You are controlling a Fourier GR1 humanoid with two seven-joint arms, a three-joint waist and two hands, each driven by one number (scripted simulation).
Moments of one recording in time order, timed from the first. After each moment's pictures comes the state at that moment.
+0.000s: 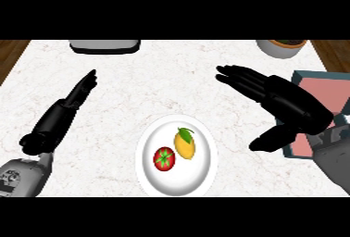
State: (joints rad) left arm -0.22 0.47 -0.20 -1.54 0.09 -0.01 -0.09; right arm -0.55 -0.68 0.48 -1.64 0.24 0.16 -0.13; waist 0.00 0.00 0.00
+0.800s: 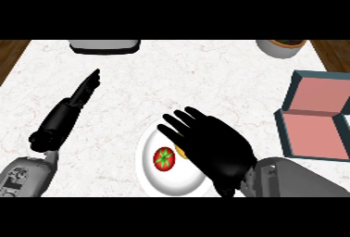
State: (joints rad) left arm -0.23 0.42 -0.18 -1.51 0.05 -0.02 -0.09; right arm -0.68 -0.41 0.77 -1.85 0.47 0.54 0.55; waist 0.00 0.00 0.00
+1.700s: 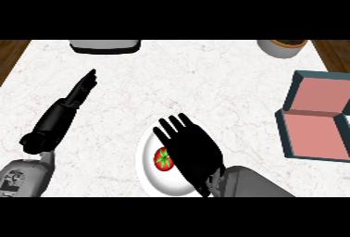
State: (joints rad) left arm -0.21 0.37 -0.10 -1.53 -0.01 -0.11 -0.09; right arm -0.55 -0.19 0.79 -1.68 0.80 0.58 0.55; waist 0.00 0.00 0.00
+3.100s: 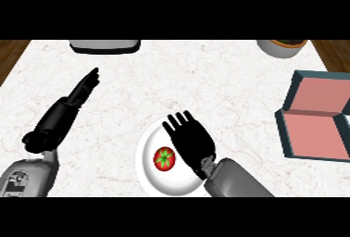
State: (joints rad) left arm -0.21 0.27 -0.01 -1.58 -0.10 -0.20 -0.04; right arm -0.45 -0.05 0.67 -1.39 1.18 0.49 0.30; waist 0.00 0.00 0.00
